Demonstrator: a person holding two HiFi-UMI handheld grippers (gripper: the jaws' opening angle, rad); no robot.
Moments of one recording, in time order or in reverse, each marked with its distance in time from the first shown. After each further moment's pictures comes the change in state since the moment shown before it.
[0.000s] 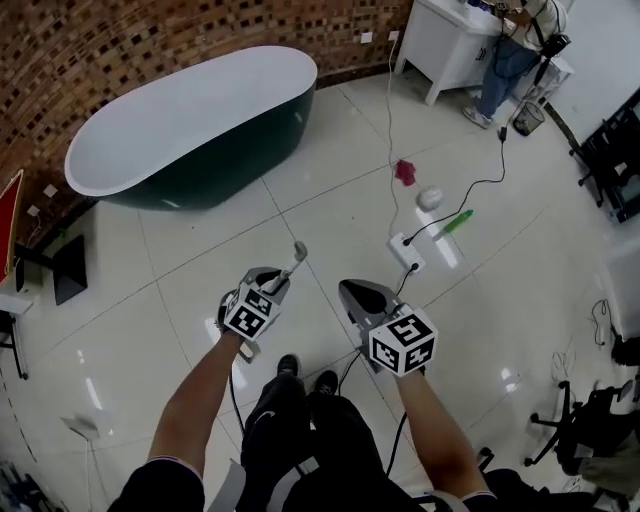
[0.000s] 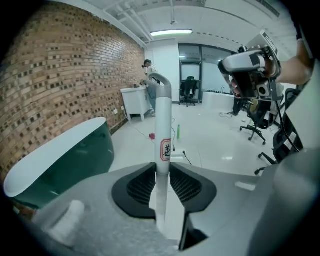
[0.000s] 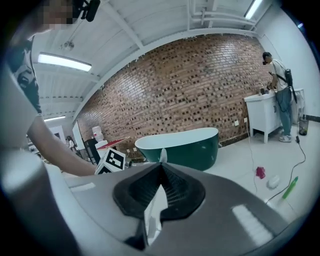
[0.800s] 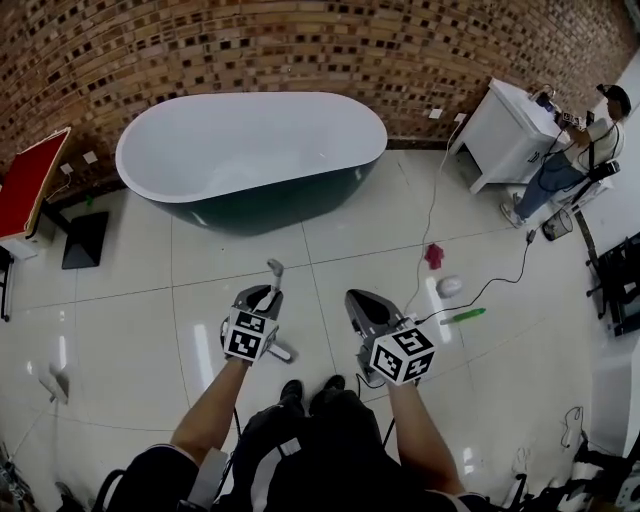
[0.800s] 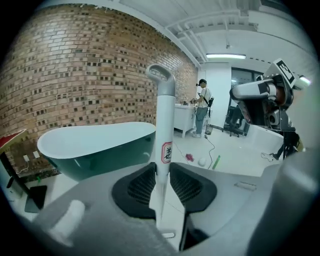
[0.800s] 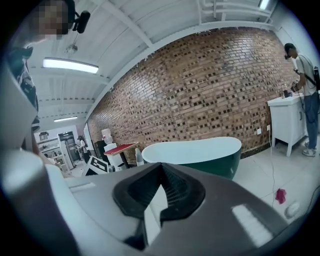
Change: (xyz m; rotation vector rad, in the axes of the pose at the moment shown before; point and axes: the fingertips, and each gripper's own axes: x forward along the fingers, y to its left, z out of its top) left arm -0.106 0.181 0.019 -0.442 -0.179 0.382; right arm 0.149 0.019 0.140 -0.075 -0.014 0.154
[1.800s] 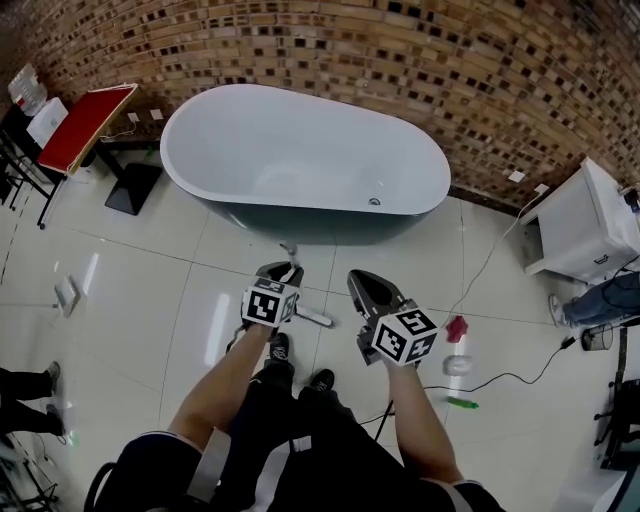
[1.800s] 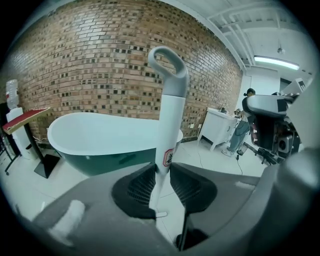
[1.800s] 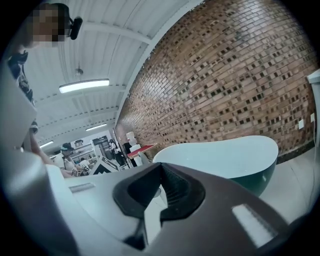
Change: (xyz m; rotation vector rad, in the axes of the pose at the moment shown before) left arm 0.154 0.054 0.116 -0.344 0.048 0.281; right arm 0.140 -0.156 0.096 0.006 0.057 0.393
